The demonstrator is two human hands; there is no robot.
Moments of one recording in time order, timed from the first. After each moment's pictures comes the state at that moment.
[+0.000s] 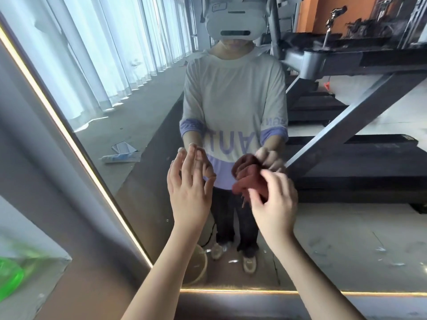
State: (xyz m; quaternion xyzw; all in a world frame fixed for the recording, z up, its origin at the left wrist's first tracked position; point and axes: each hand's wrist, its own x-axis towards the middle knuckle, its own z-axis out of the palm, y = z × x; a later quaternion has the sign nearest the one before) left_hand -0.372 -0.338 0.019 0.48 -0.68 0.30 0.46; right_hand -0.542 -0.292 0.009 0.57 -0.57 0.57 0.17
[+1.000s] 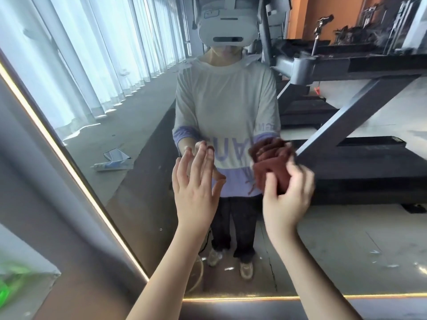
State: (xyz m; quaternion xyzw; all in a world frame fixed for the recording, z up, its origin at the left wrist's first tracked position) left_hand -0.396 -0.341 0.036 0.43 -0.70 0.31 0.47; right_hand -0.557 -0.300 0.031 0.44 -0.55 0.69 0.18
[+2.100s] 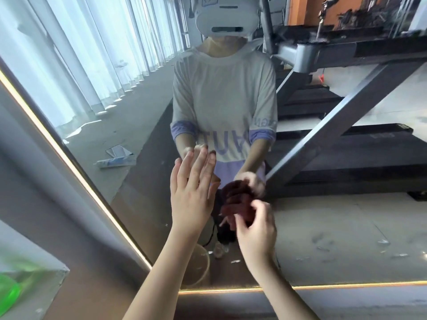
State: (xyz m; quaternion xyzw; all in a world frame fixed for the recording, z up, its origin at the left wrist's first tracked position) left_hand -0.368 -0.342 0.021 0.41 -0.75 0.31 0.43; right_hand -0.500 -0.286 -0.057 0.49 -0.62 0.62 0.02
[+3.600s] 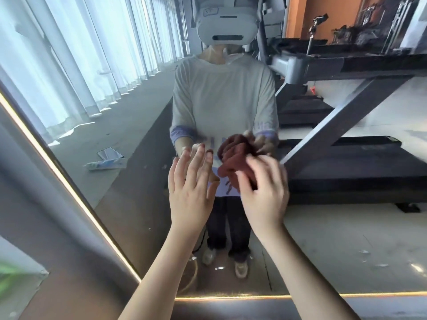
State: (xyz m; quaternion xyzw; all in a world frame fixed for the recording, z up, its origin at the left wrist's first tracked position) left_hand -0.409 -0.337 0.032 0.42 -0.72 0.31 0.46; right_hand -0.558 -0.298 0.051 0.54 -0.50 0.64 0.23
